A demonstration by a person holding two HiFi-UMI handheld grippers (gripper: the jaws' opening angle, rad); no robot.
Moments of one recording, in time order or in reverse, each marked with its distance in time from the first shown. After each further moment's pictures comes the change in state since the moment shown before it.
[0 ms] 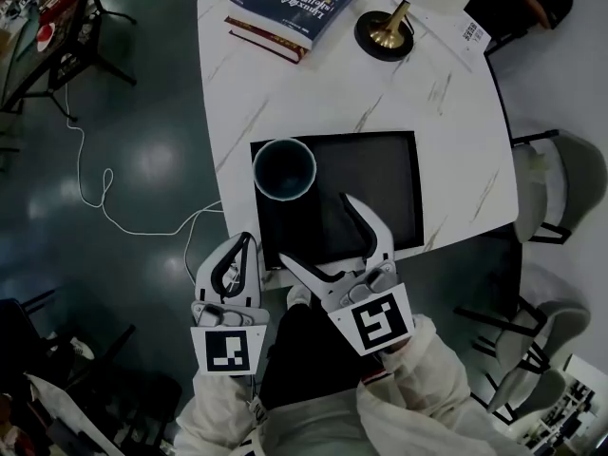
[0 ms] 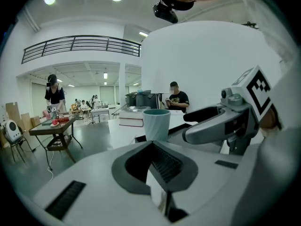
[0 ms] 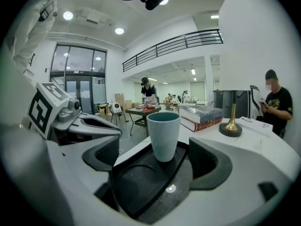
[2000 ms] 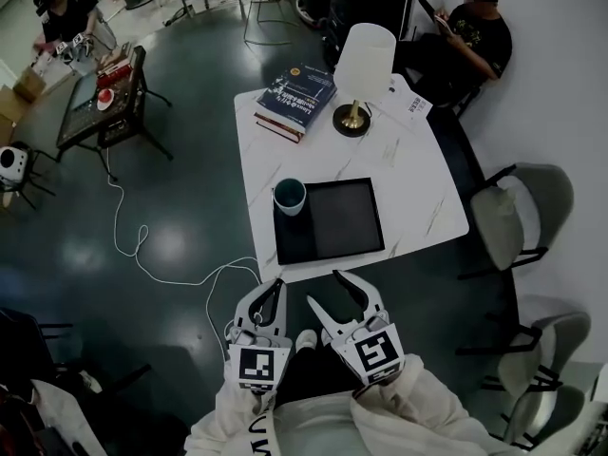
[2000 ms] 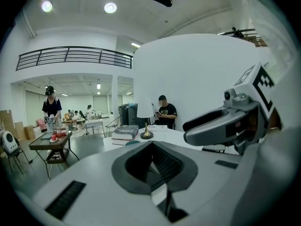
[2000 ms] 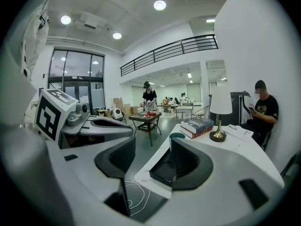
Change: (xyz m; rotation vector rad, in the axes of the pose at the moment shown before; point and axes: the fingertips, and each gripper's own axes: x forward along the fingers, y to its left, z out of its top) left arm -0.142 -0.090 0.091 0.104 -0.076 -0.092; right arm -0.165 0.086 0.075 0.009 0.032 -0.021
